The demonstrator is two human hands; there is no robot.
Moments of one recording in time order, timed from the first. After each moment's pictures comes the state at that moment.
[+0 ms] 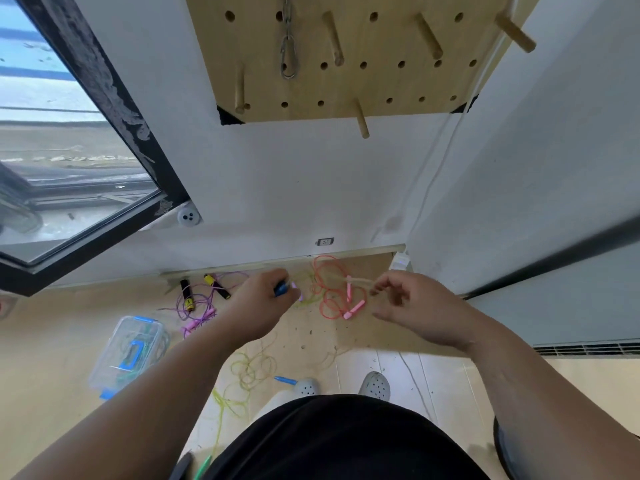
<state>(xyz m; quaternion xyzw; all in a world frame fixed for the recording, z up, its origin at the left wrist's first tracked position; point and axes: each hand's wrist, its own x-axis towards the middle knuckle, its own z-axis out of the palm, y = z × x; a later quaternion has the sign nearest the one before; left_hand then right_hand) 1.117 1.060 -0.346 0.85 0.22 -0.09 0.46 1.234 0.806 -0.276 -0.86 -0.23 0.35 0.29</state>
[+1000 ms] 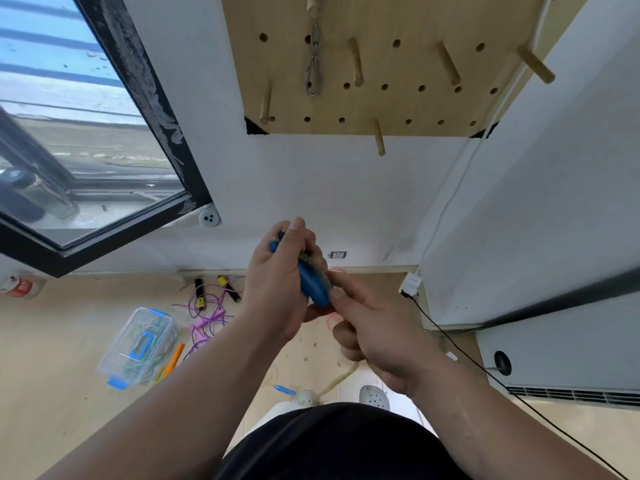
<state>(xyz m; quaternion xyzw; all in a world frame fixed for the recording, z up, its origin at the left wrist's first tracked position) 1.136 0.993 -0.238 0.45 0.29 0.20 0.82 1.175 0.858 -0.246 -0.63 -0.11 0.47 0.61</state>
